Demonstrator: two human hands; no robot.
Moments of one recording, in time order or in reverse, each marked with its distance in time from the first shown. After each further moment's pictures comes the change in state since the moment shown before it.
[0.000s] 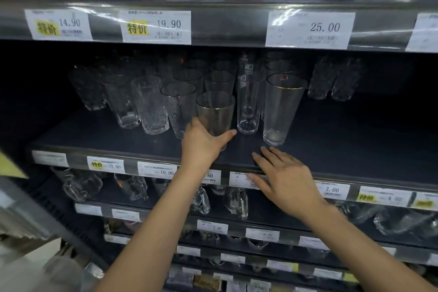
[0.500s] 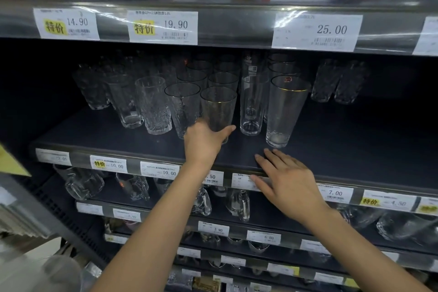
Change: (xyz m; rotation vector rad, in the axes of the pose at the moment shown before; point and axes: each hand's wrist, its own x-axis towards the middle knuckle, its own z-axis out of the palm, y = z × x) left_hand 0.010 0.002 0.003 0.024 0.045 -0.042; right_hand -0.003 -0.003 0.000 -0.020 0.038 0.014
